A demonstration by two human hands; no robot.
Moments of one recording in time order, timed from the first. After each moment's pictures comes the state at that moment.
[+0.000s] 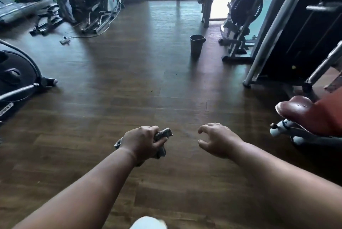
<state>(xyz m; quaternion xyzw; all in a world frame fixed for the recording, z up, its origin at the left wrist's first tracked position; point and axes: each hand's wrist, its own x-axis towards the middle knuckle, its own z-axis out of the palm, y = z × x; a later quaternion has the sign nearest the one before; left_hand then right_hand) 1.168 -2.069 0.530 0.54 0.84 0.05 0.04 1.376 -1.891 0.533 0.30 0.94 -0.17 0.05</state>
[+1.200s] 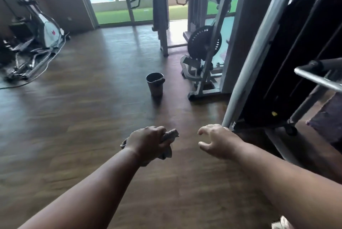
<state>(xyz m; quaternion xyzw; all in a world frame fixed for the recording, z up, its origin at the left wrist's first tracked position) 0.955 -1.244 0.566 0.64 0.76 0.07 0.05 1.189 -1.125 0.560 0.40 0.90 -0.16 0.00</state>
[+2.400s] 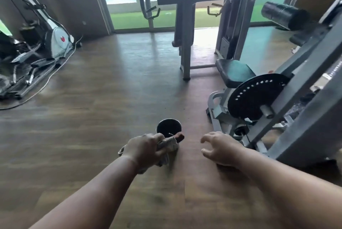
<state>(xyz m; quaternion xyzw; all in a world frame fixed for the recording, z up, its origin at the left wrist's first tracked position) 0.487 -0.552 0.549 0.59 0.81 0.07 0.05 0.713 -0.389 0.542 0.33 0.92 -0.19 0.06</state>
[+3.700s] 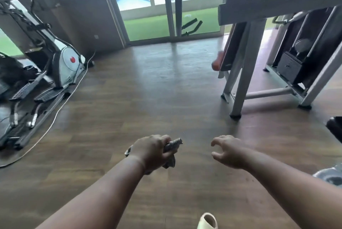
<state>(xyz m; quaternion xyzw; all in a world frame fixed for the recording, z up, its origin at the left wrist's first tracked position) -0.258 -0.056 0.549 0.59 0.80 0.01 0.04 -0.034 0.122 0.498 0.34 0.92 -0.21 0.05</state>
